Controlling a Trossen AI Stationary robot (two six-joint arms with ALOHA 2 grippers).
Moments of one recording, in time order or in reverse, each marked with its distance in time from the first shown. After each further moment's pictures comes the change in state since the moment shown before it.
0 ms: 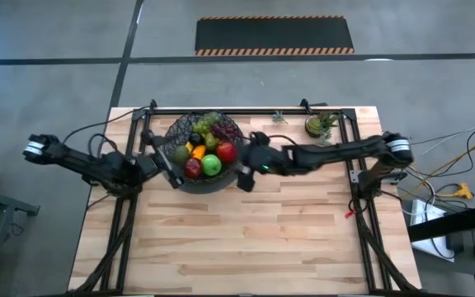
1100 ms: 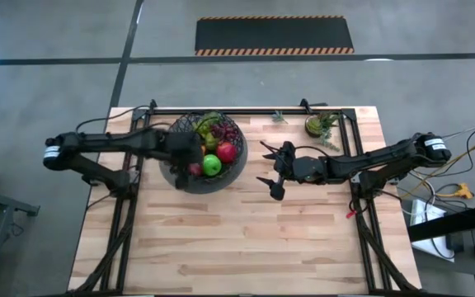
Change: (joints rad) left arm 0.352 0.486 0.766 -1.953 0.529 -0.692; right arm 0.066 -0.371 -0.611 0.414 -0.003 -0.048
